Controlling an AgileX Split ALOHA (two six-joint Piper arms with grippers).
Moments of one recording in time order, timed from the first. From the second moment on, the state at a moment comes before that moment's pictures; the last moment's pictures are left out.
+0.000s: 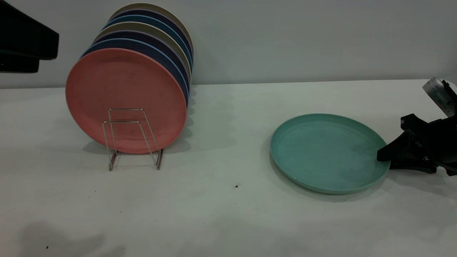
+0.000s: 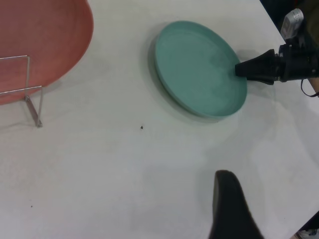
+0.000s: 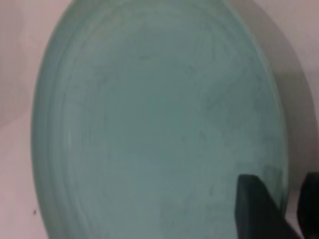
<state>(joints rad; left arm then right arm) 0.04 1.12 -0.55 -1.21 0.64 1.06 -0.24 2.40 -1.10 1.64 0.72 -1.52</state>
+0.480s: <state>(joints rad) 0.04 1.12 -0.55 -1.22 0.68 1.05 -0.24 2.40 -1.10 1.63 0.73 -1.52</state>
